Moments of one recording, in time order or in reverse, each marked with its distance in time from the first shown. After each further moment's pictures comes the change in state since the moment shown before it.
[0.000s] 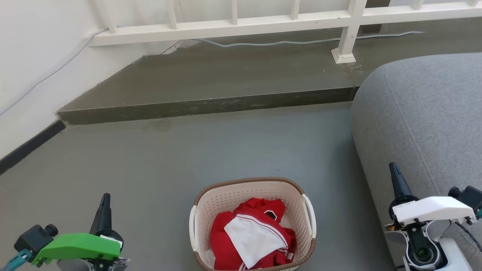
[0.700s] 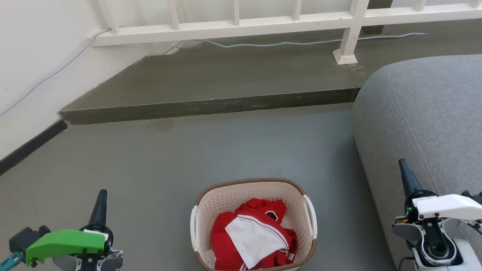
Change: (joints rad) left arm -0.025 0.000 0.035 0.010 -0.274 -0.004 0.072; right arm -0.011 0.004 -0.068 -0.005 0.280 0.009 0.076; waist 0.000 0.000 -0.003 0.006
